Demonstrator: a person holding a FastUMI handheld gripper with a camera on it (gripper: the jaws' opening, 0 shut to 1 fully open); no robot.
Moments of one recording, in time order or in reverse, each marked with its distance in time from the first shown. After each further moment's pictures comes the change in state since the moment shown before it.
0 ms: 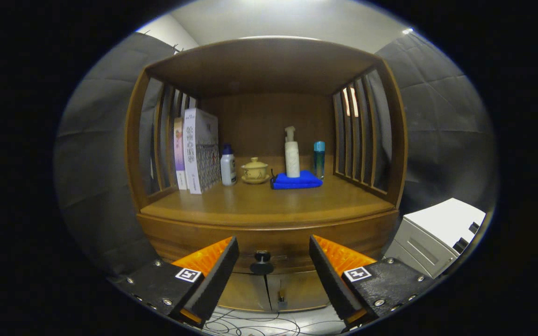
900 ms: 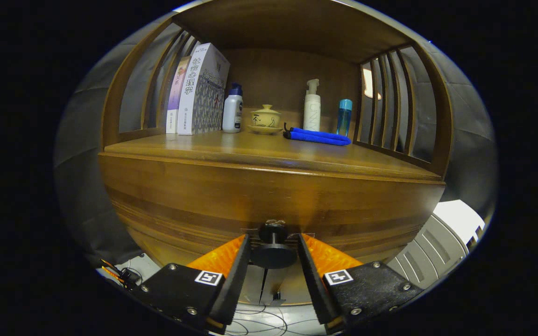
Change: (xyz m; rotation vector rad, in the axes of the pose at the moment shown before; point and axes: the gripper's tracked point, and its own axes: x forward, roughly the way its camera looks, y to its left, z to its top) arm 0.081 0.010 -0.082 -0.136 0.110 -0.040
